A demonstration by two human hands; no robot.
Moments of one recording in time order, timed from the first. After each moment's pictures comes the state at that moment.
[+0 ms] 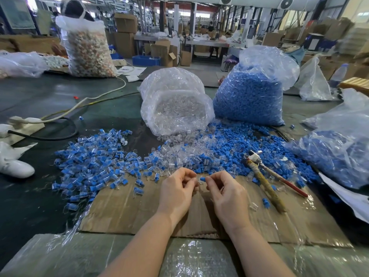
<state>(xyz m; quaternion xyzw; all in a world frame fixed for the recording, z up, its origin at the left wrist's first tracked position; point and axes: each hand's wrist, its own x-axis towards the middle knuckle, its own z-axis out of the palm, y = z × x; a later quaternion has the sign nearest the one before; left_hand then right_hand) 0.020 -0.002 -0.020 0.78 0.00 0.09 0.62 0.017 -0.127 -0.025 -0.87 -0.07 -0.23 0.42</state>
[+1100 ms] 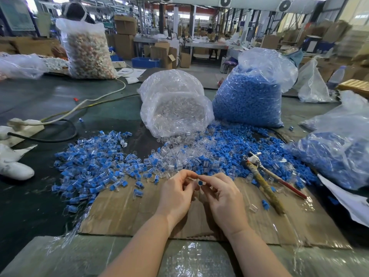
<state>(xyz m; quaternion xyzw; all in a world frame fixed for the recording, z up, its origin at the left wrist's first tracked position) 0.019 0.002 -0.019 0.79 -0.02 0.07 0.61 0.012 -0.126 -0.018 -0.88 -0.16 -0.22 0.38</state>
